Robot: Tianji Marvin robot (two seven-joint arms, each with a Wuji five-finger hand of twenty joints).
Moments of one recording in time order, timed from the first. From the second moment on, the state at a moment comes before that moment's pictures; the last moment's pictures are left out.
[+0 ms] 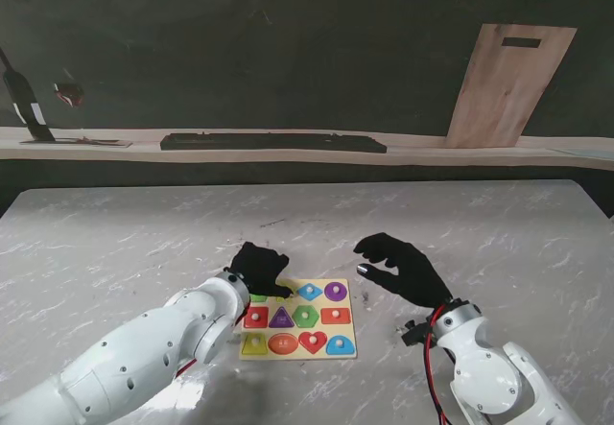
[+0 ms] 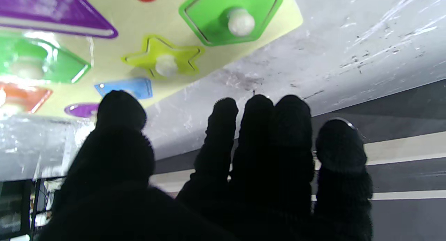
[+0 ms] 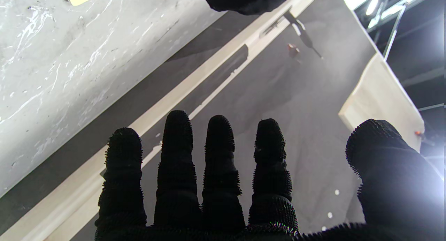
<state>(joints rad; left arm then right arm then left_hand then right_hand) 1.07 -1.10 -0.55 -1.28 1.01 0.18 0.04 -1.68 -1.13 1.34 -1.64 -0.38 -0.32 -0.09 0.71 -0.31 0.21 -0.12 0.62 0.22 0.79 0.49 0.86 0.27 0.88 0.81 0.86 0.25 1.14 0.76 0.49 0.42 1.46 0.76 0.25 -0.34 0.61 -0.04 0.37 -0.16 0.86 0.49 0.55 0.03 0.84 0.41 0.59 0.12 0.62 0.51 0.18 0.32 1.05 0.42</state>
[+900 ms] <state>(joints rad) 1.37 -1.03 -0.98 -1.45 1.26 0.05 -0.01 -1.68 -1.13 1.34 -1.64 -0.37 -0.32 -0.08 0.74 -0.36 0.54 -0.10 0.58 0.18 0.75 0.46 0.67 0.23 0.65 0.58 0.68 0.22 0.94 0.80 0.32 0.42 1.35 0.74 0.26 -0.34 0.61 -0.04 0.37 -0.16 0.86 0.49 0.55 0.03 0.84 0.41 0.59 0.12 0.62 0.51 0.18 0.32 1.05 0.42</state>
